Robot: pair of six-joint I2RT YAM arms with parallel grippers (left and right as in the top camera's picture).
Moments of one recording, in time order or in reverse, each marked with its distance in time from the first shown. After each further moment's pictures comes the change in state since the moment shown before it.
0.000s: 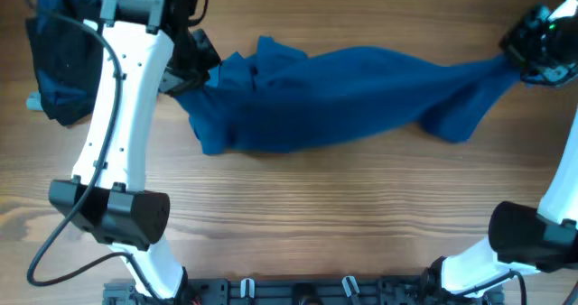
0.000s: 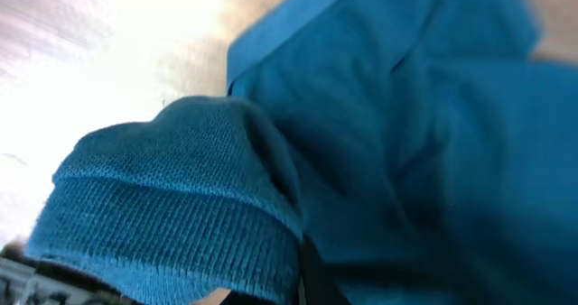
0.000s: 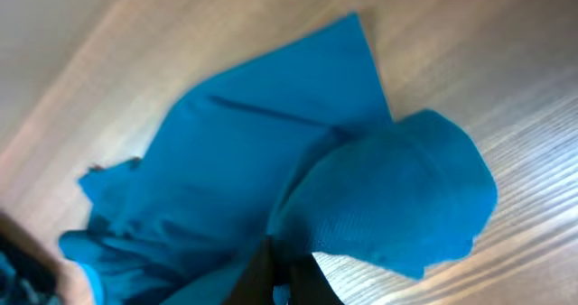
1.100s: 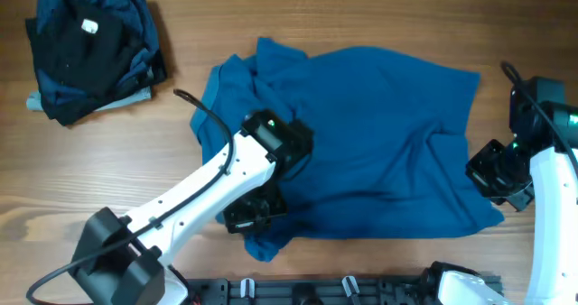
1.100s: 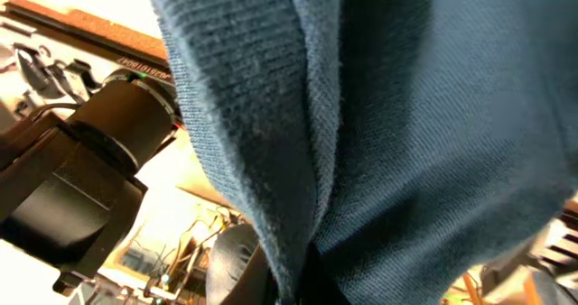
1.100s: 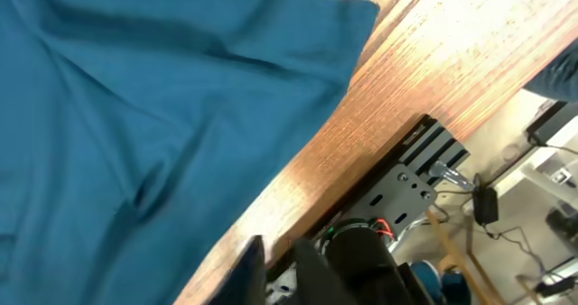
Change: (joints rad) left arm -0.581 -0.286 -0.836 0.001 0.193 -0.304; right arm 0.000 -0.484 -0.919 -0.001 0.205 0.127
